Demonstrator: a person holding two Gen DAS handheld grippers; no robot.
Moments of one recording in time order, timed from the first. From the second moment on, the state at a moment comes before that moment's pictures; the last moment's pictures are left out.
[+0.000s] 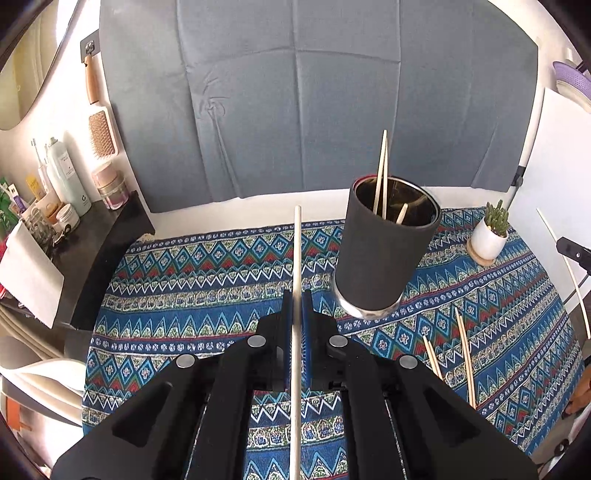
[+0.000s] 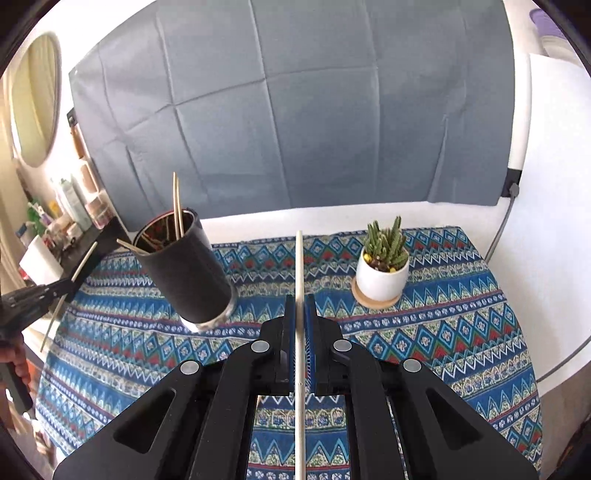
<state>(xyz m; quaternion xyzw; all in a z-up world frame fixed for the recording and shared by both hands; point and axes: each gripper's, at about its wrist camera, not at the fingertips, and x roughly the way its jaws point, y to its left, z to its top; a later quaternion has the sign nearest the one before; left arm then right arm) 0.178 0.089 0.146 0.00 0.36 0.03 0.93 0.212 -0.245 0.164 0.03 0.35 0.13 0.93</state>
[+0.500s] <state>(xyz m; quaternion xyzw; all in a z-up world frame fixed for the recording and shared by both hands) 0.246 0.081 0.179 -0.02 0.31 -0.05 0.95 0.275 -0.177 0.192 0.03 0.30 0.22 0.93</state>
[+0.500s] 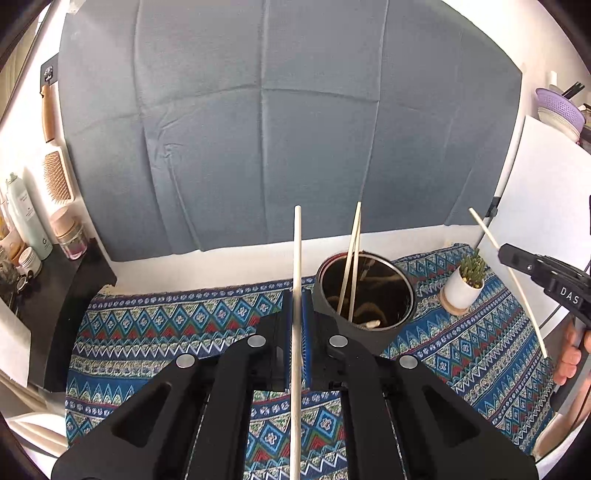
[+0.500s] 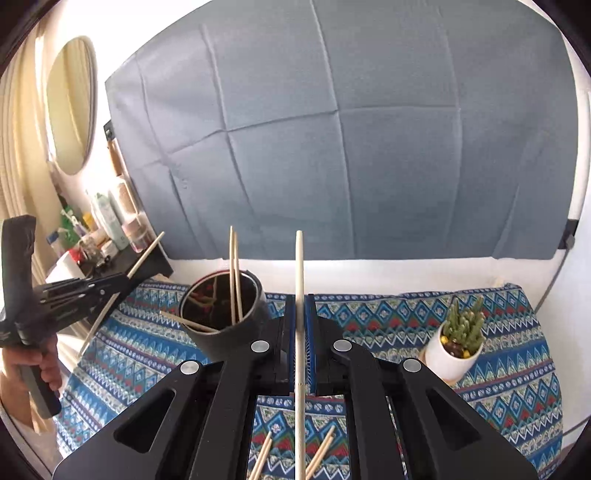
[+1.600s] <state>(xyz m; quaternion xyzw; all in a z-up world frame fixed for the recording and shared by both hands) 0.318 0.082 0.149 -0.14 0.04 -0.19 0.97 0.368 -0.116 0.168 0.24 0.05 0.34 0.91</state>
